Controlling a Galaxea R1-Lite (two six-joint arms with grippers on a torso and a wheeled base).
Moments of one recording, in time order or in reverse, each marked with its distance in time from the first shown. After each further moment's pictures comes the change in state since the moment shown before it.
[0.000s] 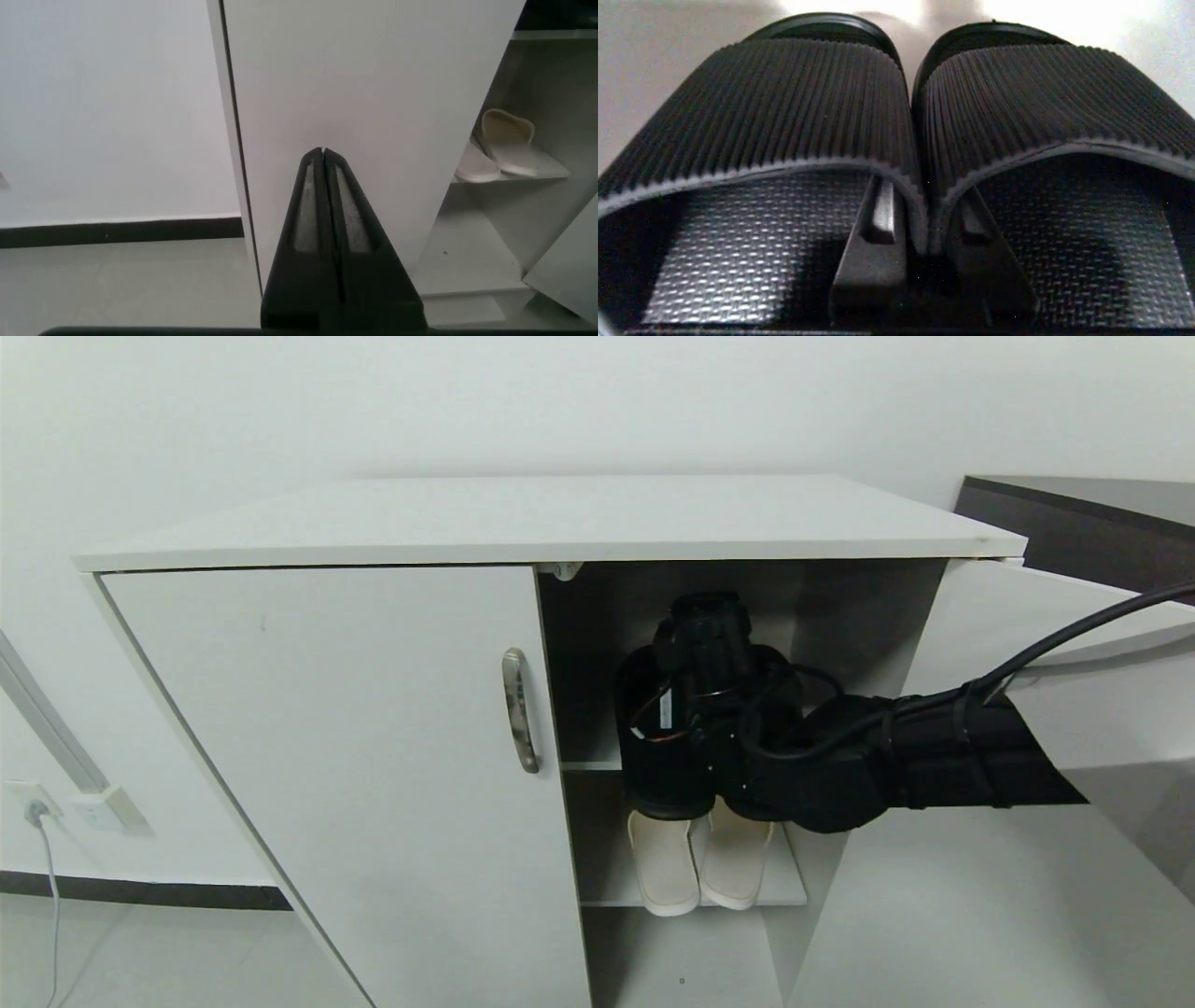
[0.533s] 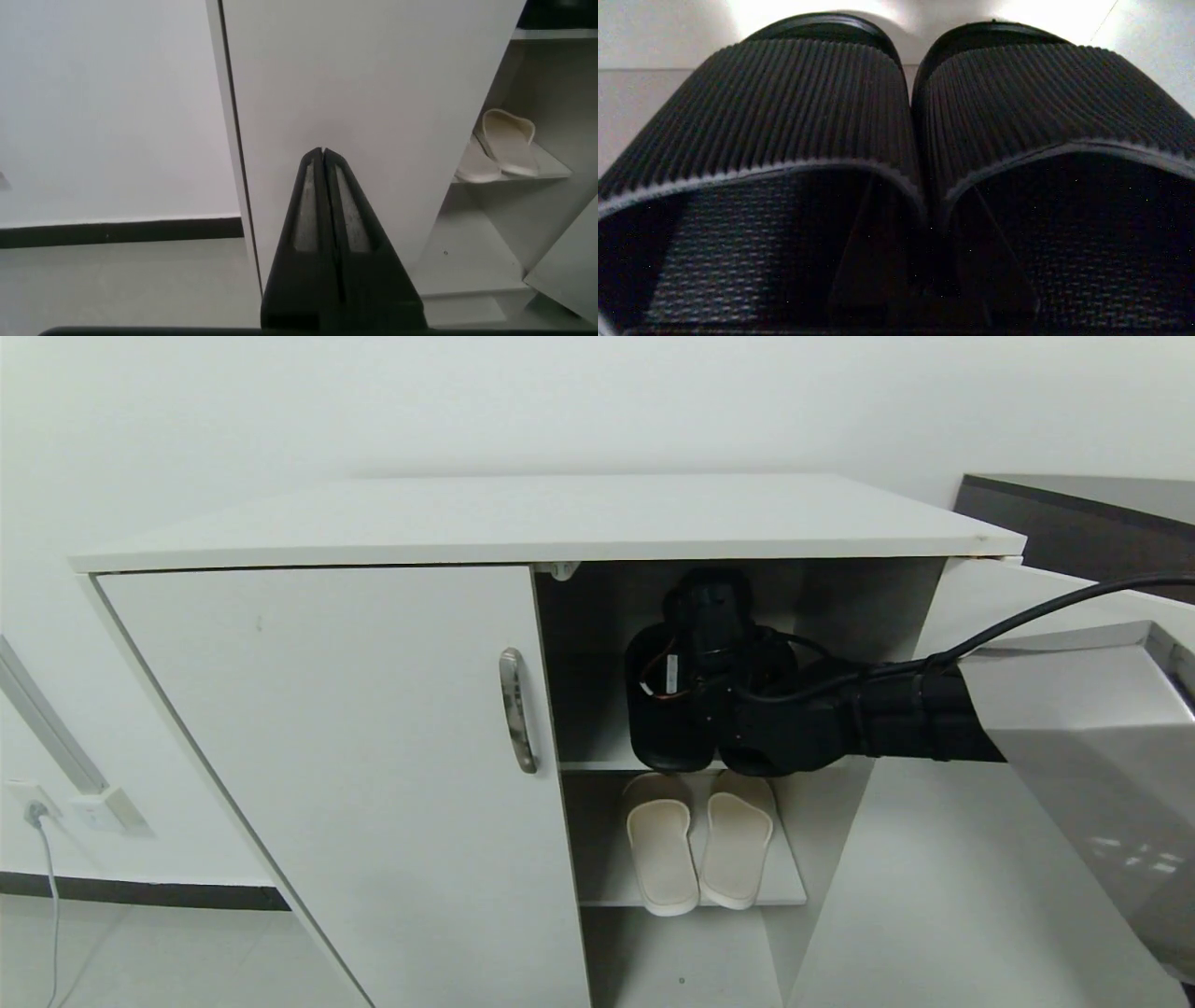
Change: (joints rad) left arm 0.000 0.000 0.000 0.000 0.001 0.000; right arm -0.062 0.116 -0.252 0.113 0.048 0.000
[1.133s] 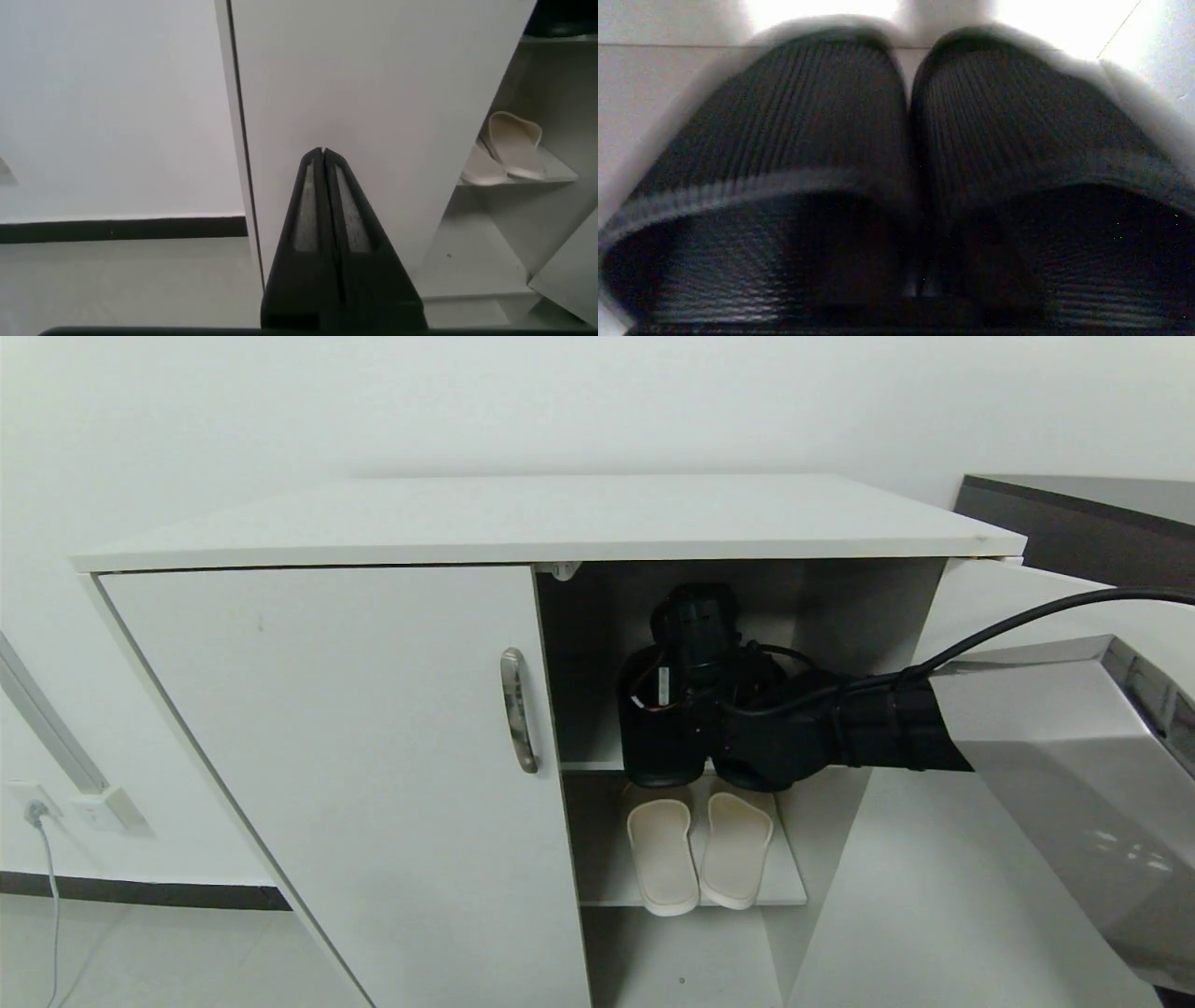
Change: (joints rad) left arm 0.000 0.000 0.000 0.000 0.020 -0.004; right arm -0.005 0.032 -0.011 0.000 -0.004 -0.006
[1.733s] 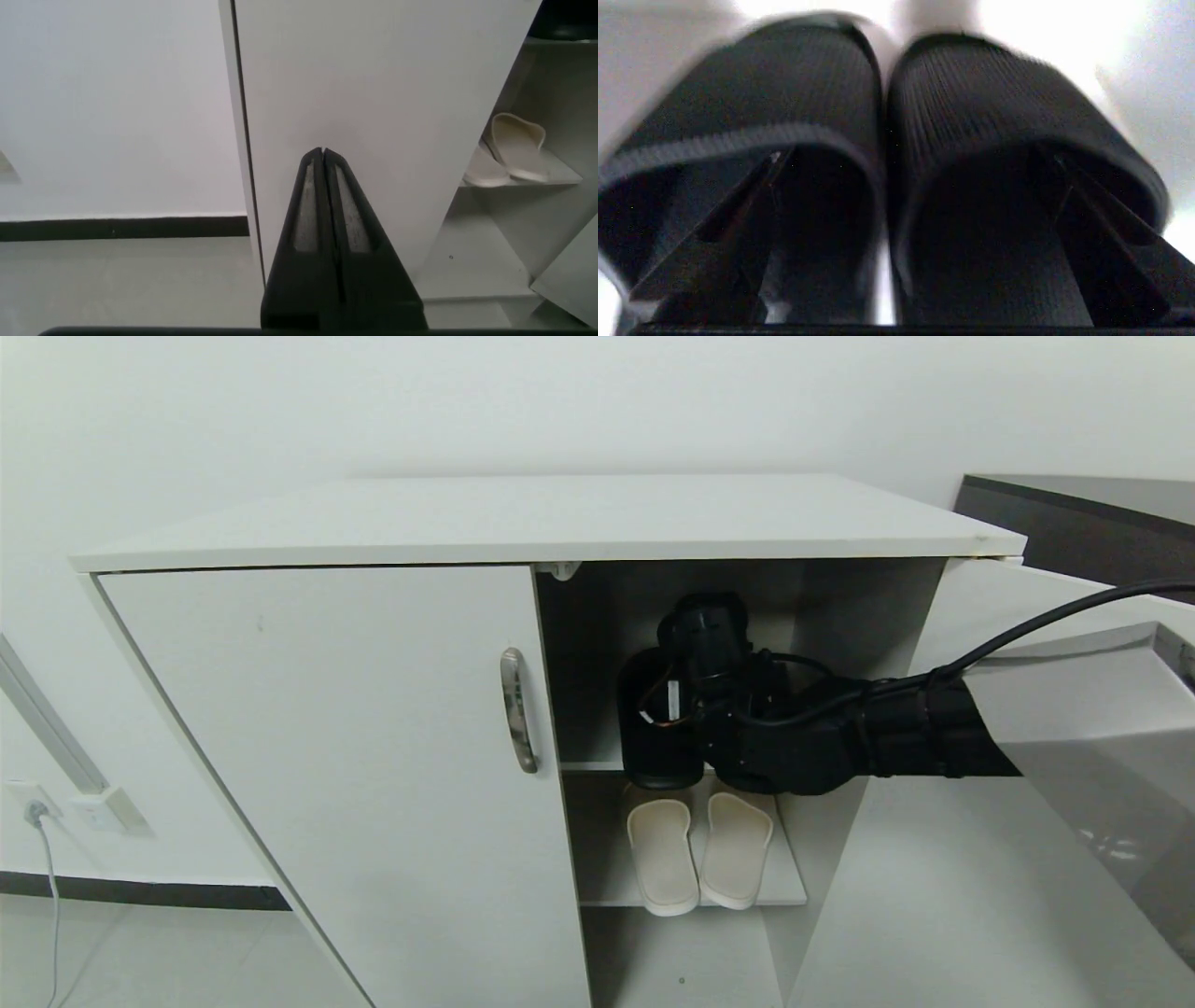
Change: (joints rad) left arm 0.000 0.000 0.001 -0.001 0.007 -0.002; right arm 0.033 -0.080 0.143 -0.003 -0.023 0.003
